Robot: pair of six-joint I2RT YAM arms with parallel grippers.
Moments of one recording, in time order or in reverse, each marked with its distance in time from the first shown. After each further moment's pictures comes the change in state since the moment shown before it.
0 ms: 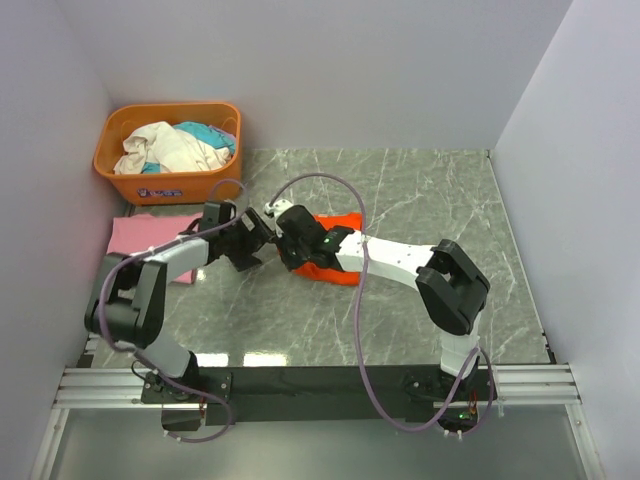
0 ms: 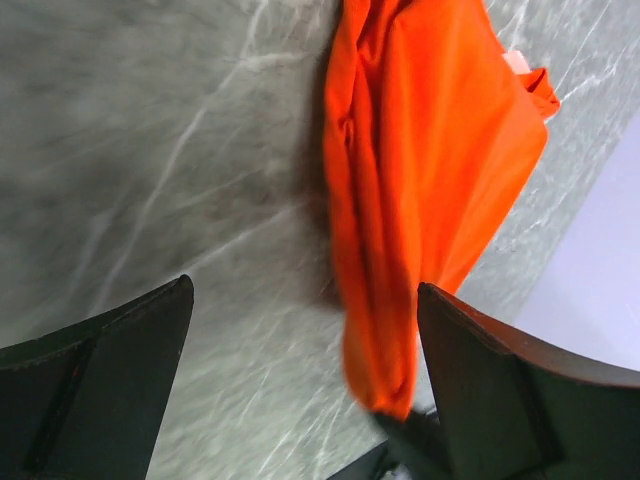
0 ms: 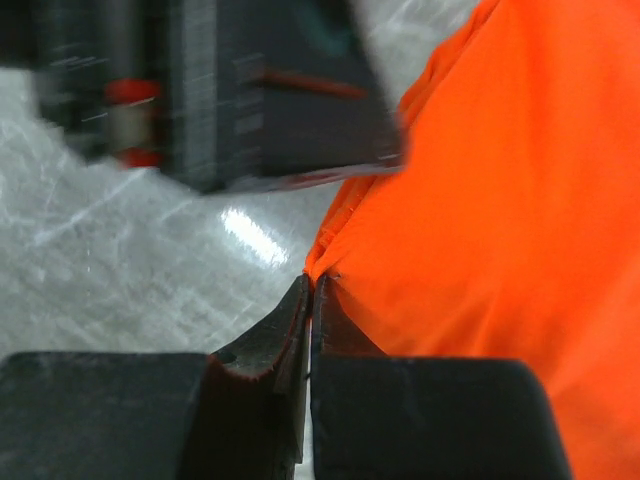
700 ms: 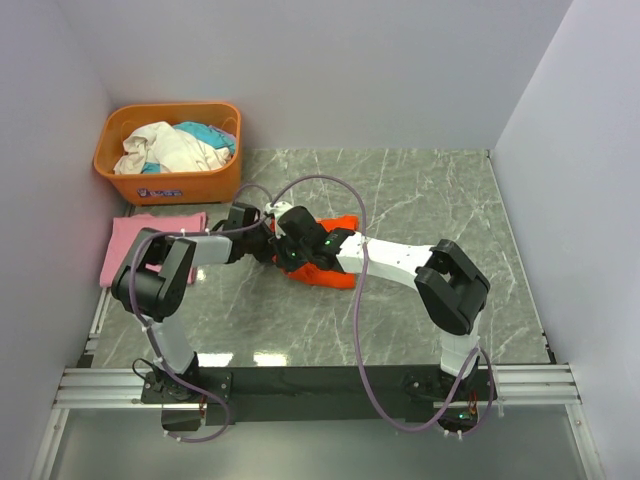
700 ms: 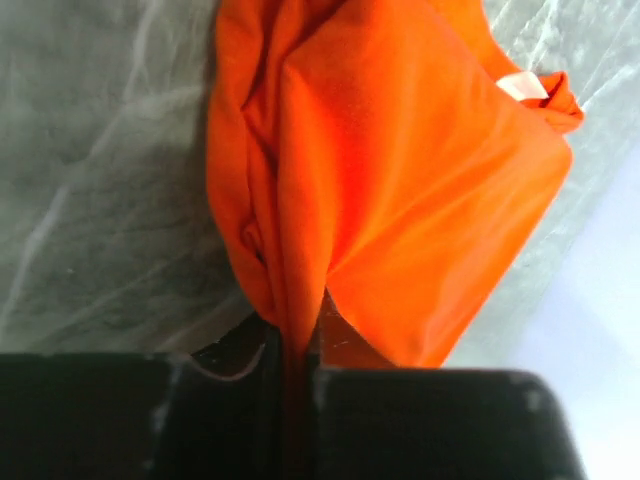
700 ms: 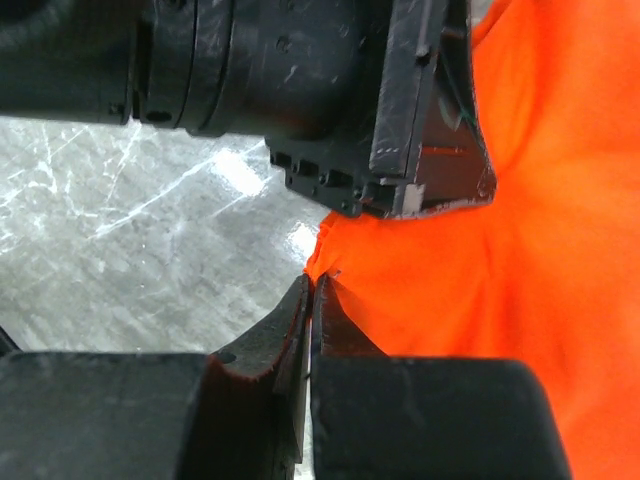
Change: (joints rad) left arm -0.122 0.241 0.047 0.222 -0.028 -0.095; right arm -0.003 0.000 -0.037 0.063 -0.101 0.068
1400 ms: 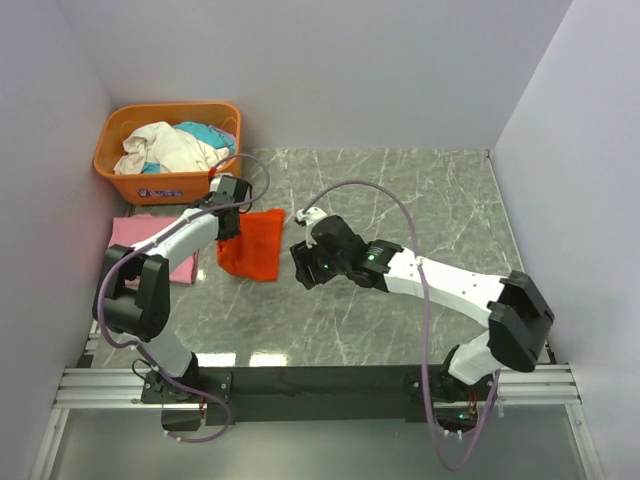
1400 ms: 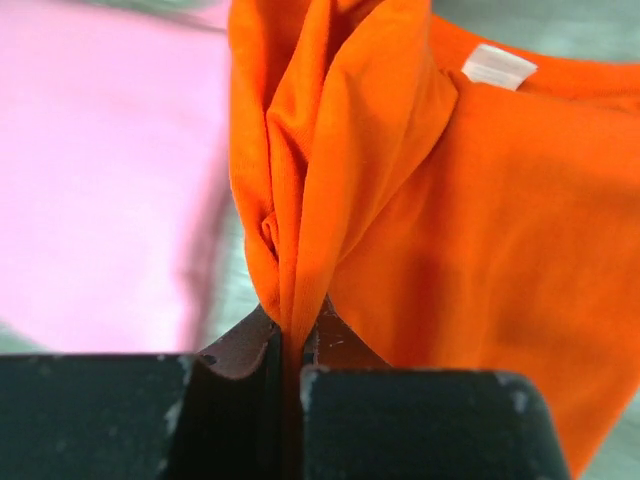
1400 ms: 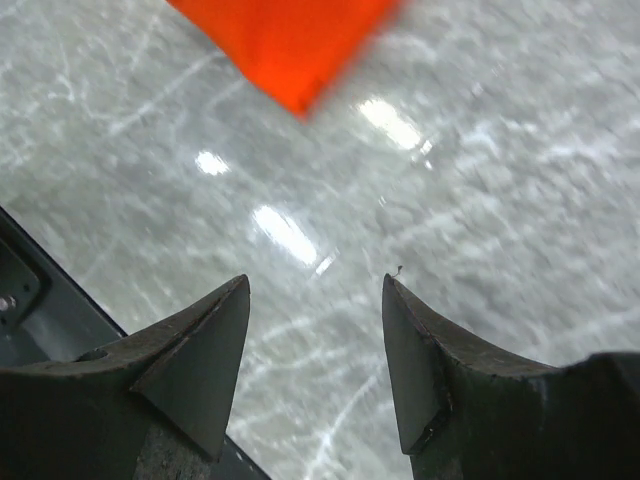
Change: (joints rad) left arm 0.028 -0.155 0.270 -0.615 -0.801 0.616; right arm 0.018 -0.371 -0.227 -0.127 0.060 0.014
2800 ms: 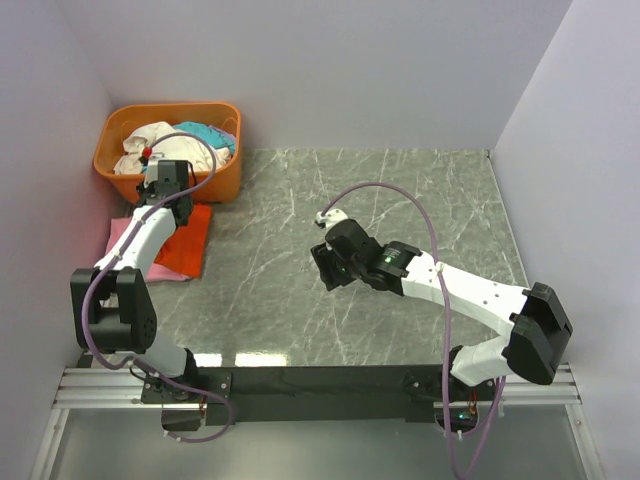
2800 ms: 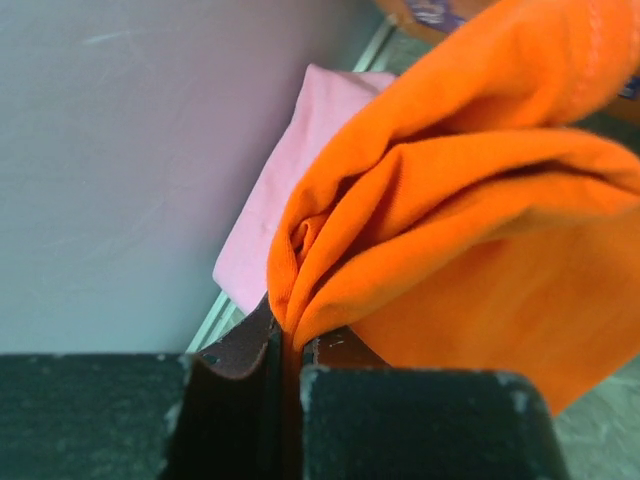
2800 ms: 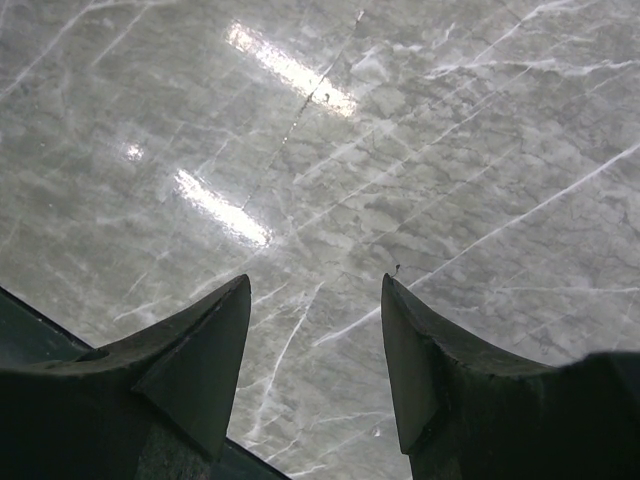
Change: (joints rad) left arm 0.288 -0.117 0.038 0.052 -0.325 0.298; right arm -0.025 -0.118 -0.040 -0.185 0.147 0.002
